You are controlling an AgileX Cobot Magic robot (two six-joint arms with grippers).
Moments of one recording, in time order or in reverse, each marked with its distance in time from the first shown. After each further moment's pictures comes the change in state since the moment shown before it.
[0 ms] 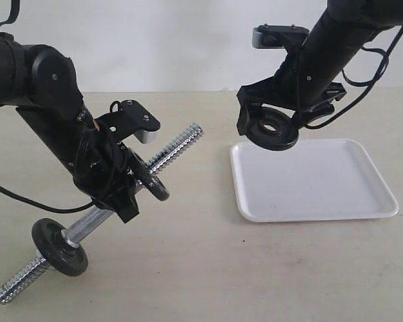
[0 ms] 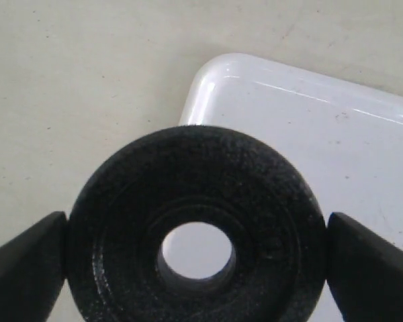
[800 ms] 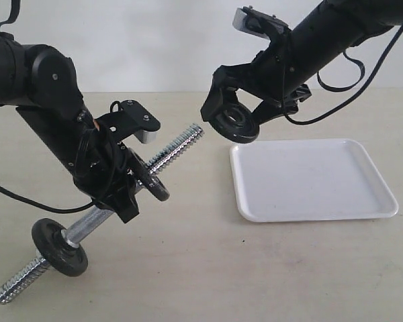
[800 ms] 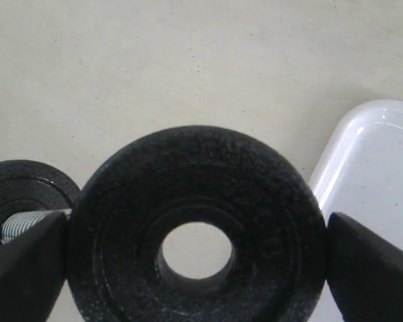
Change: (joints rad) left arm 0.000 0.000 0.000 0.000 0.002 -0.002; right arm 0.000 0.000 0.000 0.374 0.011 -0.261
